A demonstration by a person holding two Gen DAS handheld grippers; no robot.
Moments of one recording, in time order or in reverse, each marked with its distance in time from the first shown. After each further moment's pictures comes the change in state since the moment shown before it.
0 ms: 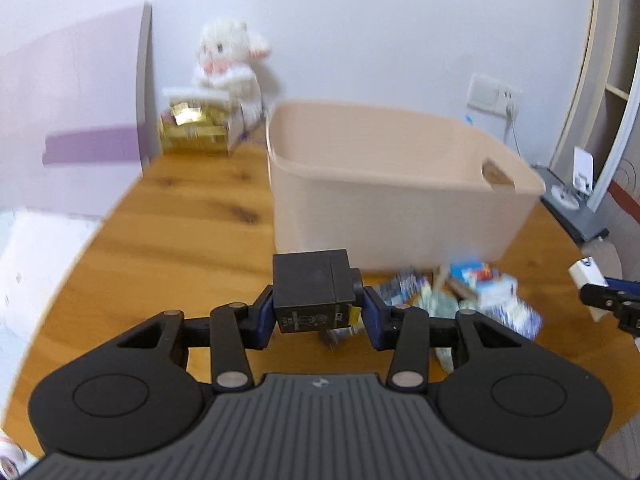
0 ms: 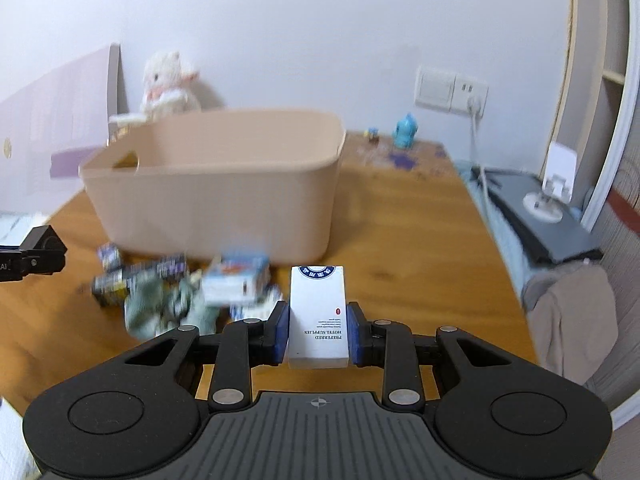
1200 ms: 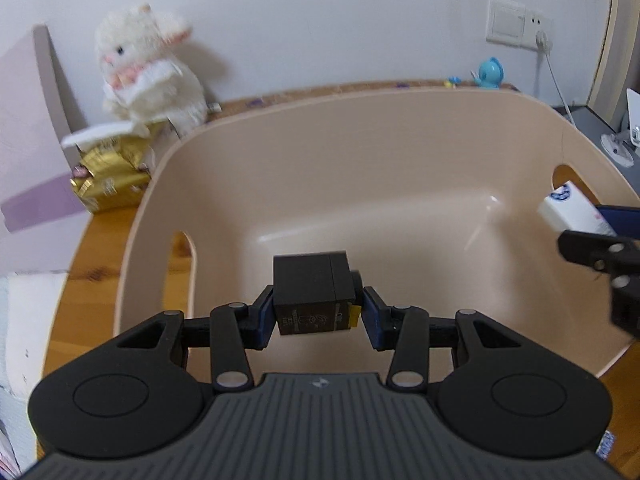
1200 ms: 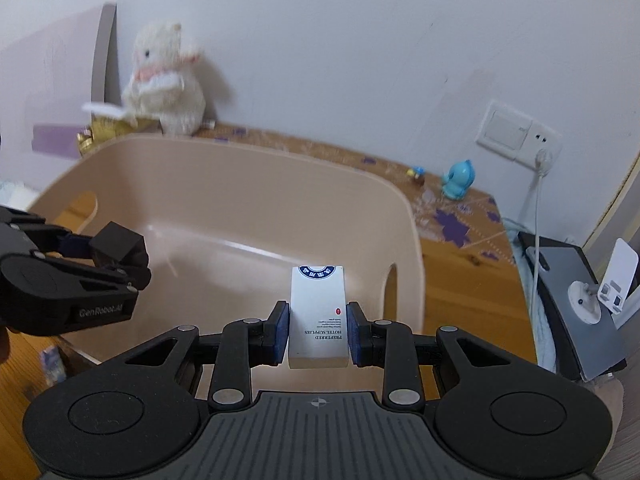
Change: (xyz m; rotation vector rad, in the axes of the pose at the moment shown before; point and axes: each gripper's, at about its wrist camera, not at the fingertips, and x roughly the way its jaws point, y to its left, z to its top) left arm 0.178 -0.054 0.103 0.181 0.232 0.046; right arm 0.149 0.048 0.119 -0.161 0.160 -0.001
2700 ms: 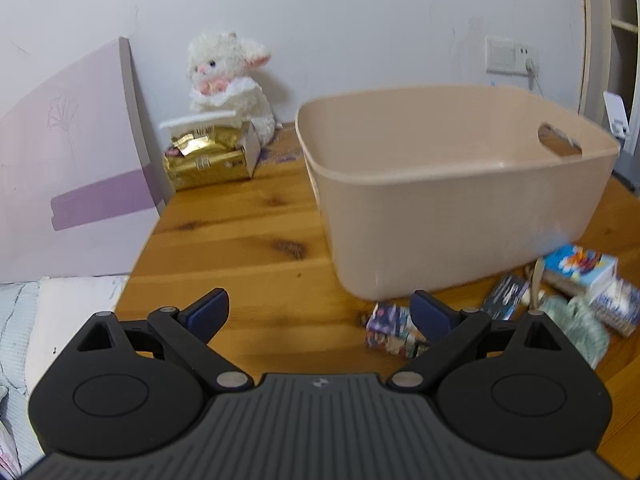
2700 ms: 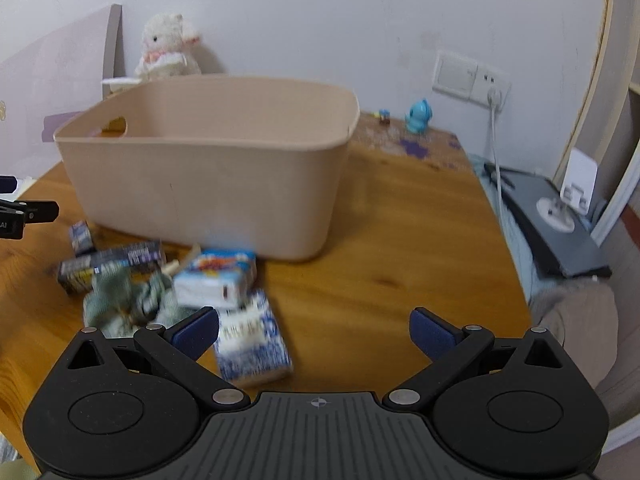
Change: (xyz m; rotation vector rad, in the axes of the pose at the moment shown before) left arm -0.078 0.059 -0.131 0.013 -0.208 0.066; right arm -0.074 -0.018 -0.144 0.087 -0.030 0.003
